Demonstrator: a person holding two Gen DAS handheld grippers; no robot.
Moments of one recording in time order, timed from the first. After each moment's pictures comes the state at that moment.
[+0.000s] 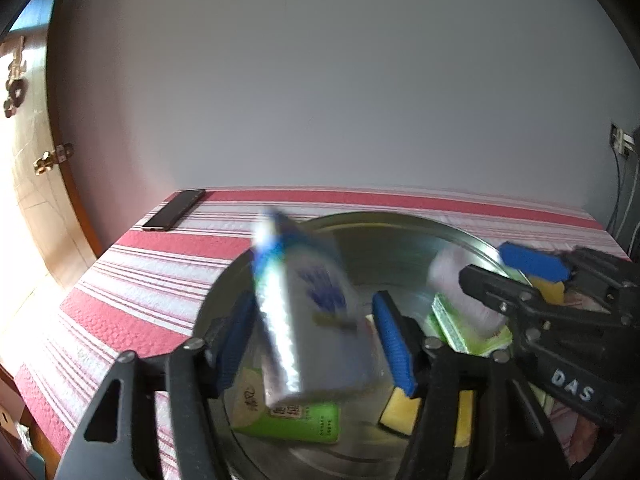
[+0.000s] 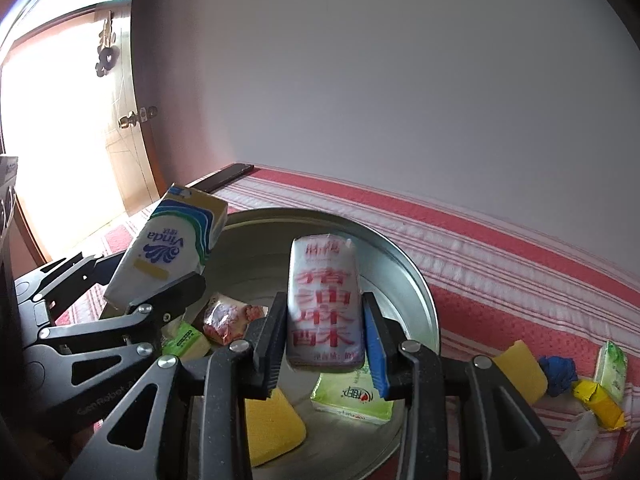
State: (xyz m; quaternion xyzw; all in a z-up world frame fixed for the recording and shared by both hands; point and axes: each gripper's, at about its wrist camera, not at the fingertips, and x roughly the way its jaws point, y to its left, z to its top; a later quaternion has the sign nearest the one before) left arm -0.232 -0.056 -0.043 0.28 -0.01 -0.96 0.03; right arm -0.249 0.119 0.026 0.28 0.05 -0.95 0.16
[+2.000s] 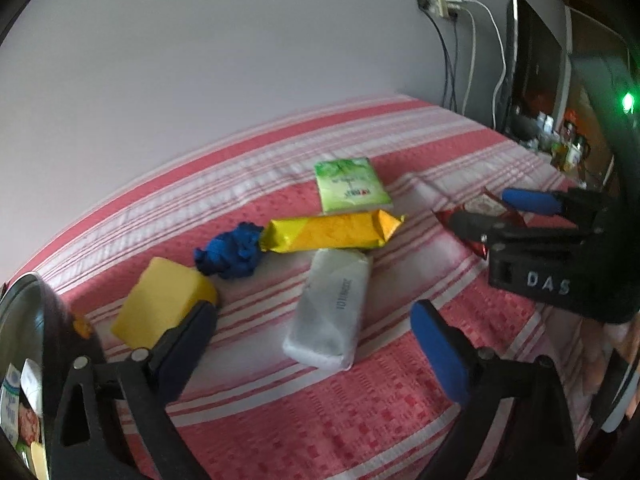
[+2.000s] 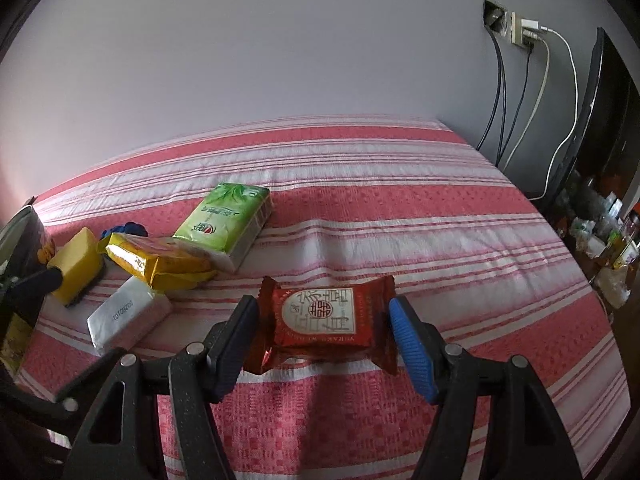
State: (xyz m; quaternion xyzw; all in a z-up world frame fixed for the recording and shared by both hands) left arm -0.229 0.259 -0.083 0.36 -0.16 -0.88 -0.26; right arm -0.180 0.428 -0.026 0.37 -0.07 -0.91 -0.15
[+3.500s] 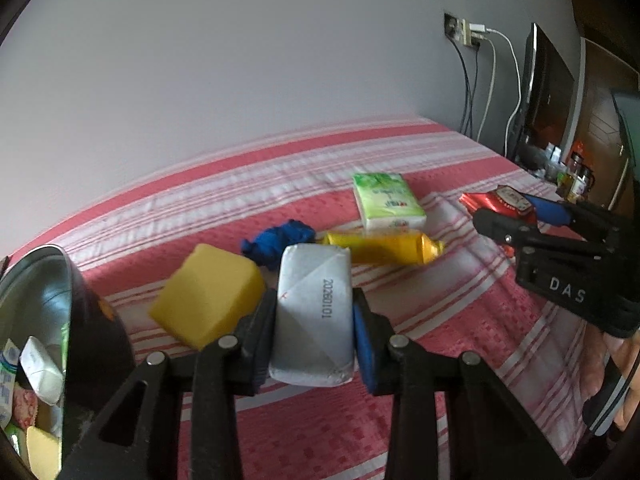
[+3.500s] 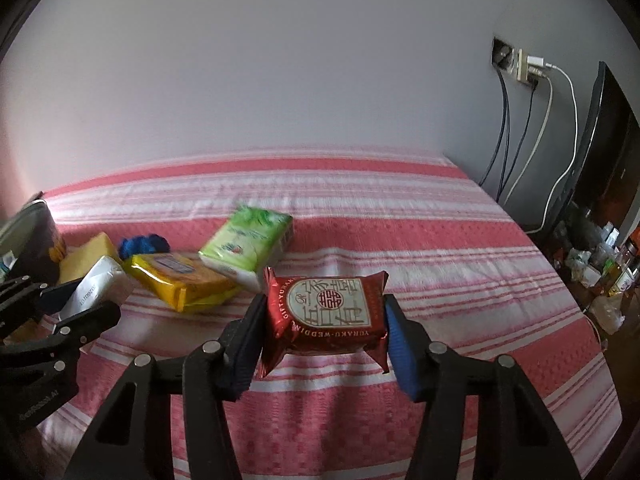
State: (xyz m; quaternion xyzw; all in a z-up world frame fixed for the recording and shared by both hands) left arm -0.234 0.216 -0.075 0.34 -0.11 -0.90 -0.24; right arm -0.174 0.403 -0.009 0.32 -0.03 -0.94 -0.15
